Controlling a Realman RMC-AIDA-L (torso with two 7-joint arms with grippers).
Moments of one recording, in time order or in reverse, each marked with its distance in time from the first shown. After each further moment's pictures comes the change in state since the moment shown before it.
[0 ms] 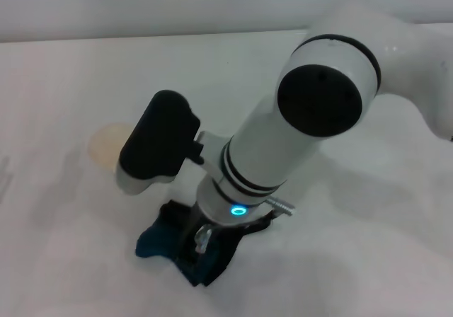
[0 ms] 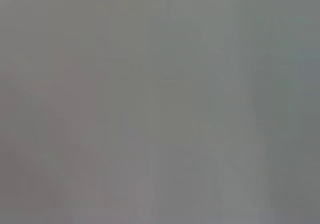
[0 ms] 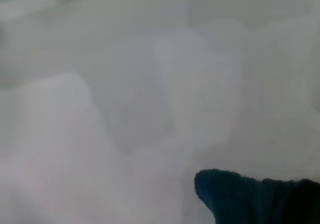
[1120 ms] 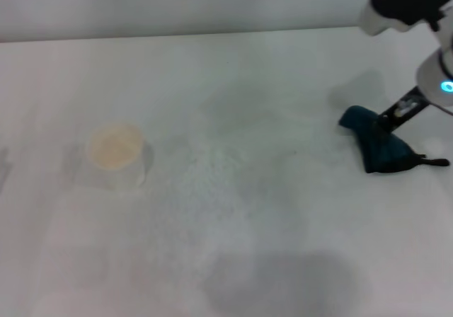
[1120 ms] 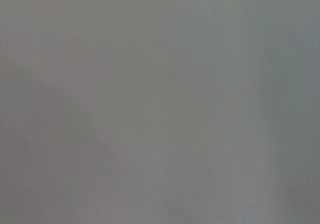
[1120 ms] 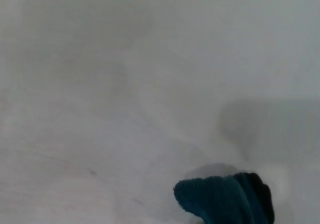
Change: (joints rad) left arm -0.038 0.003 0.000 -0.006 -0.026 -0.045 -0.004; right arm -0.311 -0.023 0.956 -0.060 -0.631 0.375 -0.212
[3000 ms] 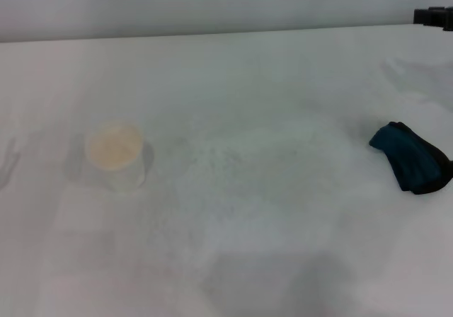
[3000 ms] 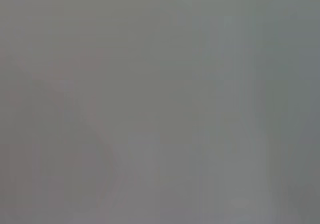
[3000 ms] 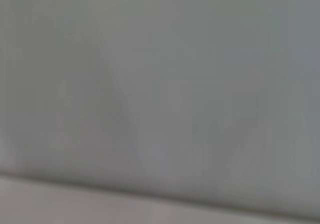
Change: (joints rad) left arm -0.041 0.000 0.000 0.006 -0.003 -0.046 0.005; right arm -0.135 -0.004 0.723 0.070 0.576 -0.171 -0.632
